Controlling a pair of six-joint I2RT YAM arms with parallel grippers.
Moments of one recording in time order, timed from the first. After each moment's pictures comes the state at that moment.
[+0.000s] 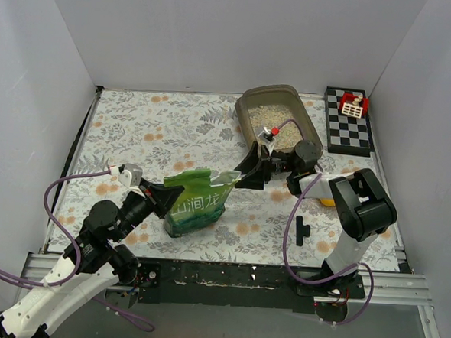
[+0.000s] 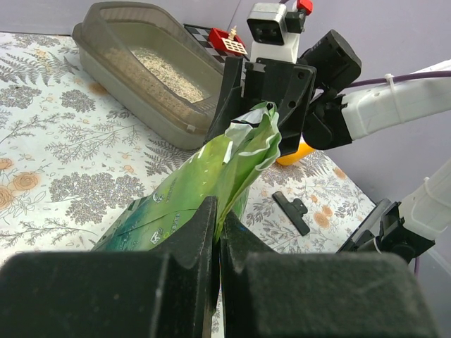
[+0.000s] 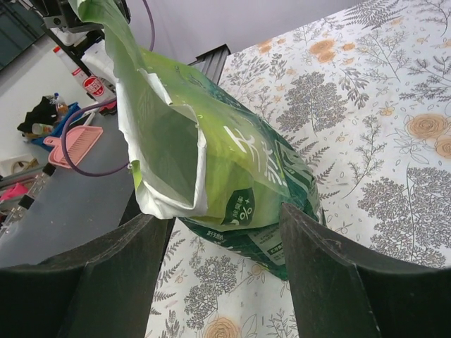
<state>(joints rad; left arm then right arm) -0.73 0.25 0.47 -0.15 -0.03 -0.46 0.45 1.76 0.75 1.24 -1.32 0.69</state>
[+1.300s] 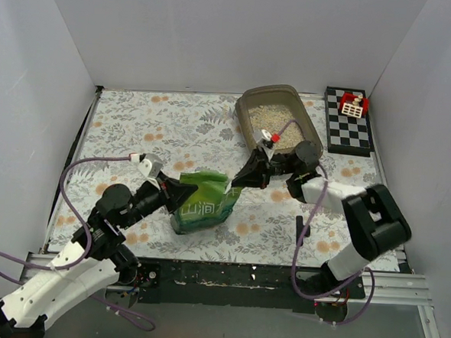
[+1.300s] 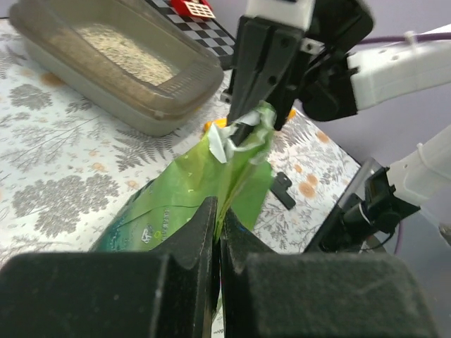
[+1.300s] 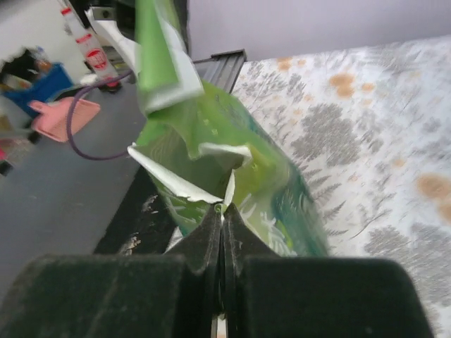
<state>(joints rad) -0.72 0.41 0.53 -0.10 0.11 -0.41 0.53 1.67 0.77 1.20 -1.34 0.62</state>
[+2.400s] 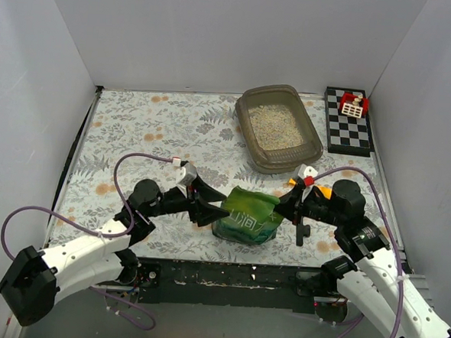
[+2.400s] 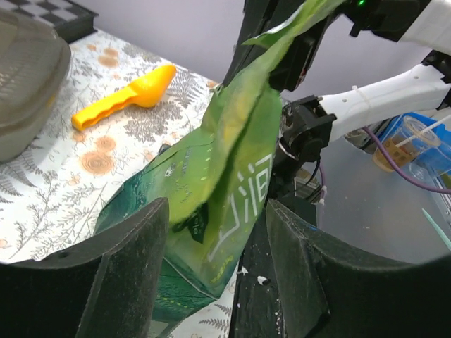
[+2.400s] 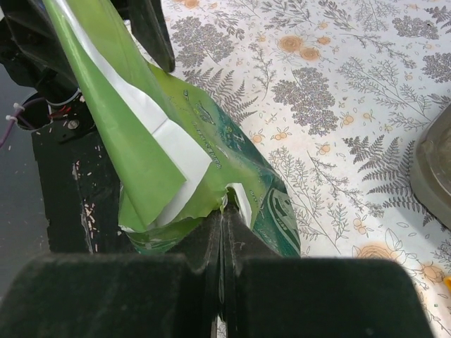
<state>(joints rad) -0.72 0.84 0.35 0.62 0.62 -0.43 0.51 0.58 0.55 -0.25 -0.69 -0.02</state>
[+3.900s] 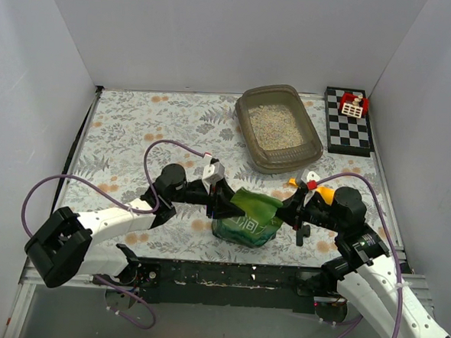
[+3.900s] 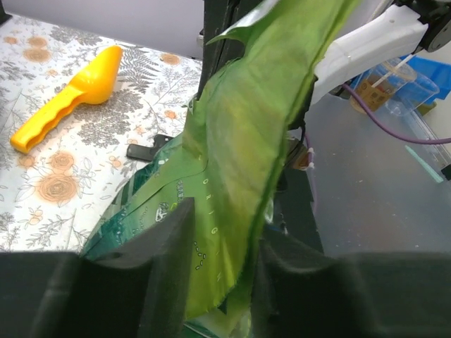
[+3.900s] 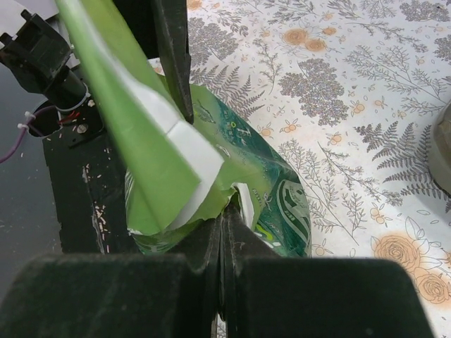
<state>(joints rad) -0.77 1.23 0.53 0.73 0.86 -0.30 0.51 0.51 0.48 -0.23 -0.69 0.05</state>
